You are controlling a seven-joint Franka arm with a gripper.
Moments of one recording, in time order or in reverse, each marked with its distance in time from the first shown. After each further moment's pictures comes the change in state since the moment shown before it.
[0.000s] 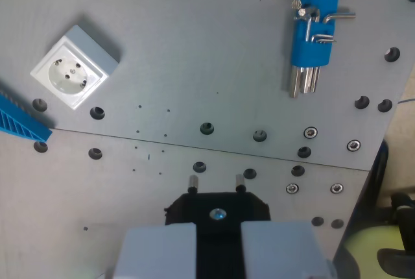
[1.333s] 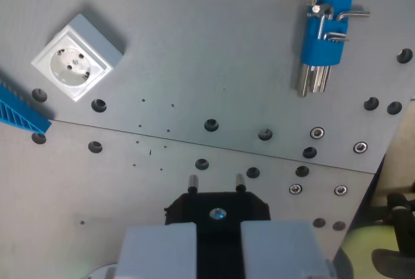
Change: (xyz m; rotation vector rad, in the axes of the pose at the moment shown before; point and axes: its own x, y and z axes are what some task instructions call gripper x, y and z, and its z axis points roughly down) arm -0.003 -0.011 0.016 0.004 -0.024 -0.044
